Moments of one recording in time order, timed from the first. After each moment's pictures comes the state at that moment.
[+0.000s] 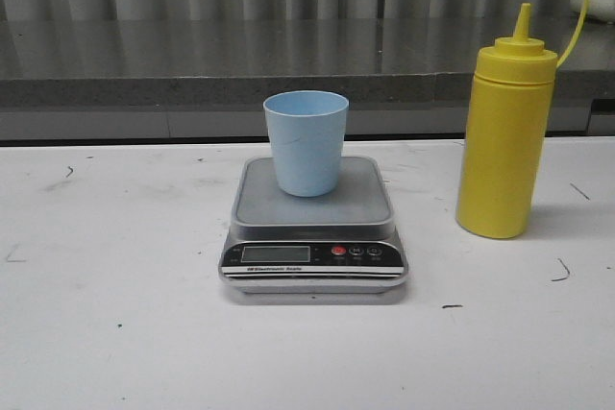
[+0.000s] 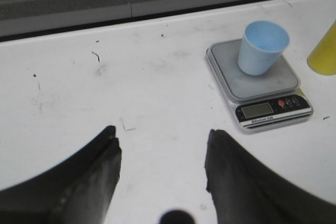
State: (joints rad) left arm -0.34 0.62 -0.96 0.06 1.01 -0.09; right arm 0.04 0.63 -0.62 -0.03 0.66 0.01
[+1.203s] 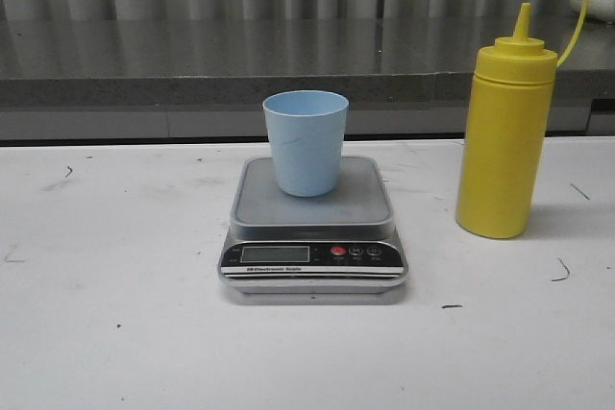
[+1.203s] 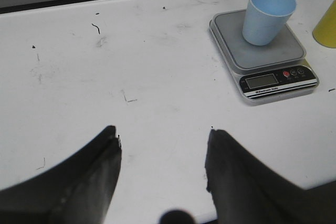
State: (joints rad) left arm -0.34 0.48 -0.83 0.06 1.04 -0.09; right arm 0.11 0.65 -0.62 -0.03 0.69 0.01
